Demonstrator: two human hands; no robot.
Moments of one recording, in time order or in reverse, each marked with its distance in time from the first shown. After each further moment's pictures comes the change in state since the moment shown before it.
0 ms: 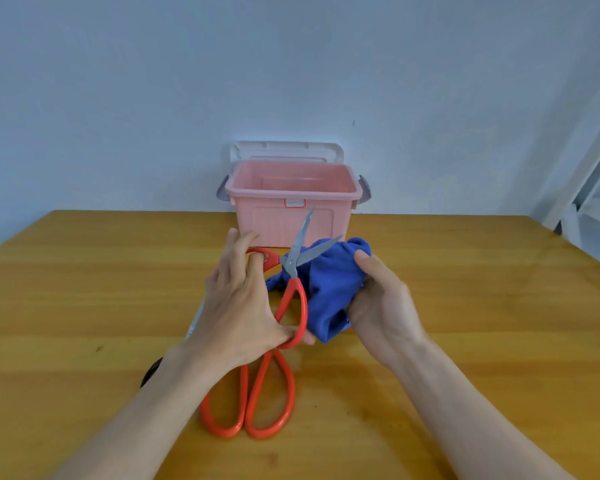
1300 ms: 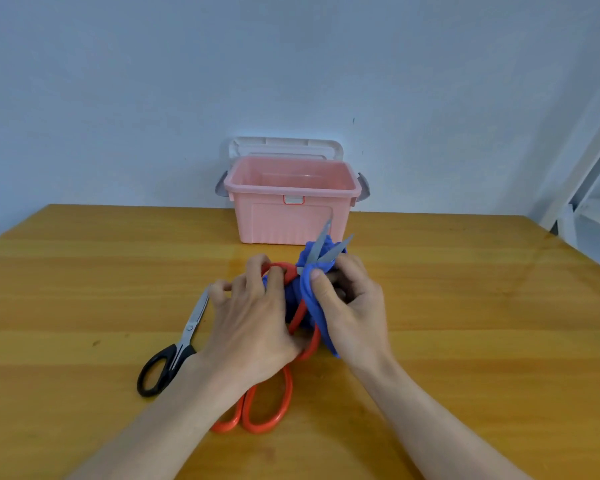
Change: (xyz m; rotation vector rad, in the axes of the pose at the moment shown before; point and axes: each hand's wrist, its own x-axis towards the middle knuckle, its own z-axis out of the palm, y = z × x) left_hand -0.016 0.026 0.000 0.170 -0.064 -0.047; right_hand -0.020 0.025 0.029 -0.619 0.028 -0.545
